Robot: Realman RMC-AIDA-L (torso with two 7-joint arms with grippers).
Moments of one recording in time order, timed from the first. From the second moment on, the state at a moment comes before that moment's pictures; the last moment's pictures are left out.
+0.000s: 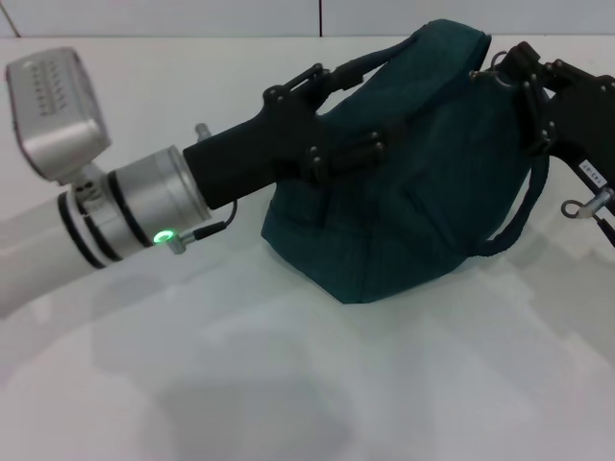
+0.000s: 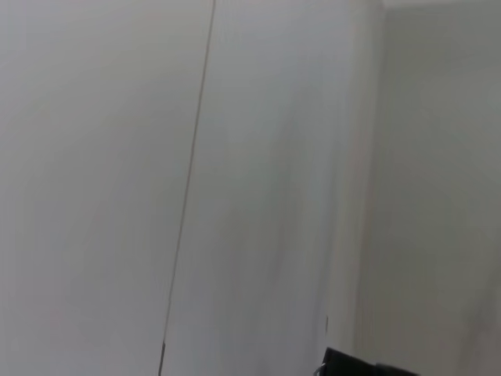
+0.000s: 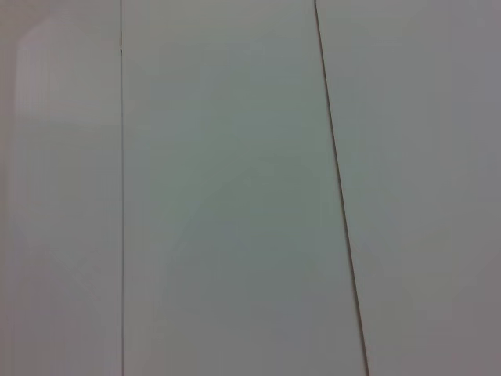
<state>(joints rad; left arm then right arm) -0.73 -2.05 2.63 0.05 -0.41 1.52 -0.75 0.41 2.03 -2.09 -0.37 0.19 -1.37 0.42</state>
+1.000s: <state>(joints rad) -0.73 -2.09 2.62 0.06 -0.41 1.40 -0.55 0.41 2.03 -2.09 -0.36 0.19 -1.37 0.44</state>
